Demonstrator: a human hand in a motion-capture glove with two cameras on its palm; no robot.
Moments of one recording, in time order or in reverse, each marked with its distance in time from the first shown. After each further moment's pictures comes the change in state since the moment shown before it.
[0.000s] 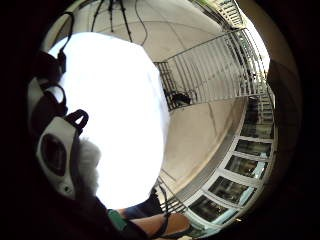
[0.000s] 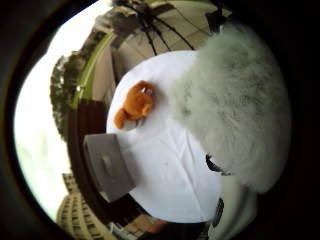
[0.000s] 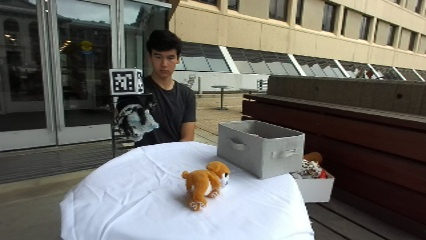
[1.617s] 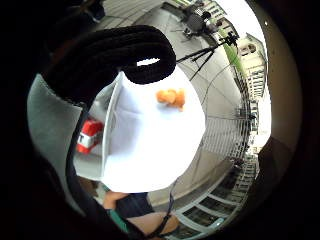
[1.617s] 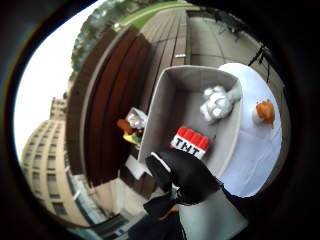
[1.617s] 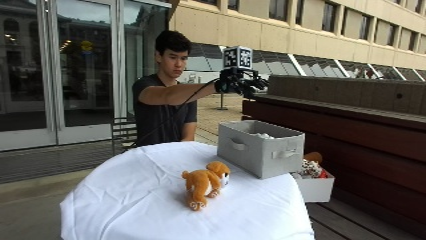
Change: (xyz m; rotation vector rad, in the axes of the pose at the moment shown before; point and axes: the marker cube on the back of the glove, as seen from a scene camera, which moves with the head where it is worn) arm -0.411 0.121 -0.084 0.071 0.062 -0.662
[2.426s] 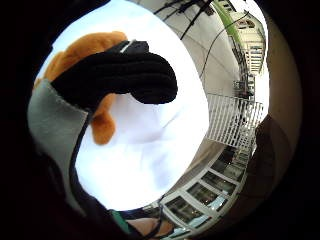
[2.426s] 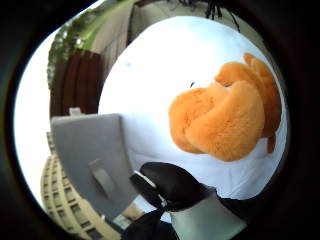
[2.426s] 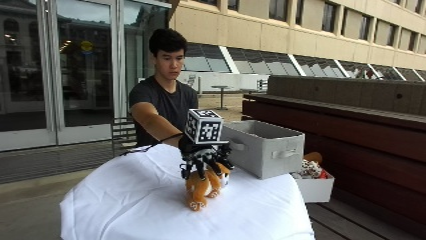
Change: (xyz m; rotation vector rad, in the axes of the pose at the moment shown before) arm 0.257 -0.045 0.232 -0.287 0.013 0.286
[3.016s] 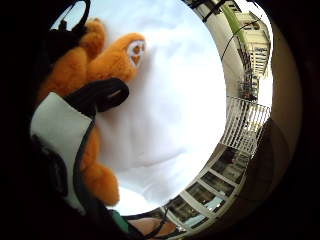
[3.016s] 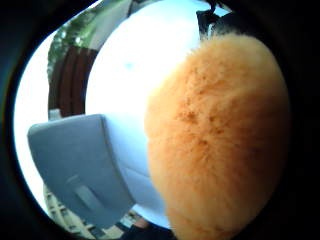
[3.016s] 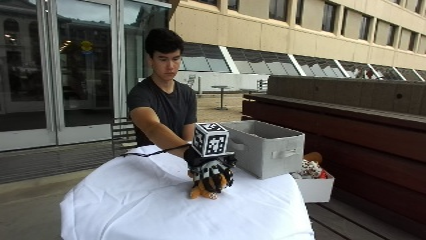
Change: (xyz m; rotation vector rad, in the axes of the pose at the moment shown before) arm -0.027 -0.006 0.041 0.010 -0.014 -0.034
